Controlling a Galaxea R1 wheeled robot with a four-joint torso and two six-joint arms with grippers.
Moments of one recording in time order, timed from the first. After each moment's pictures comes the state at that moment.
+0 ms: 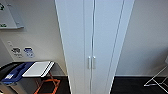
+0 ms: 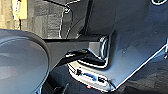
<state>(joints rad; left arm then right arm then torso) 1.49 2.64 -2.12 -0.03 -0.15 0.02 -1.51 2.50 -1.85 -0.29 -0.11 0.22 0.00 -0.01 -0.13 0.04</state>
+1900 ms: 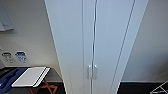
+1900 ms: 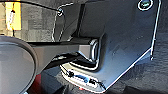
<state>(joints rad) 1.49 2.60 -2.06 -0.03 -0.16 0.02 -1.50 2.47 -1.87 -0.30 -0.10 0.22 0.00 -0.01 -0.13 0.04</state>
